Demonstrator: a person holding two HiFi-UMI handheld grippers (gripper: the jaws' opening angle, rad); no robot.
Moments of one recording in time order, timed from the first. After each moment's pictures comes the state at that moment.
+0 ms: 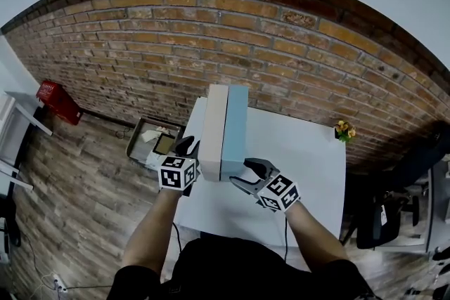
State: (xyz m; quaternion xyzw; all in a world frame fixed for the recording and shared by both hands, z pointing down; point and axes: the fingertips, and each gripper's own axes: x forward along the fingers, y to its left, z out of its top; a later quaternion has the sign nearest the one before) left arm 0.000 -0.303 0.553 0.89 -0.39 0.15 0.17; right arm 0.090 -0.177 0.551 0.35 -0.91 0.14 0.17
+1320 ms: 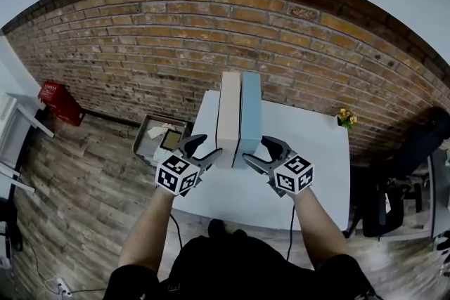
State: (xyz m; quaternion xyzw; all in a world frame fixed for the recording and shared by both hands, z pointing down) left arm -0.008 -0.216 0.508 0.96 -0.21 0.14 0.09; right arm 0.092 -0.181 0.505 0.44 -0.88 0.14 0.09
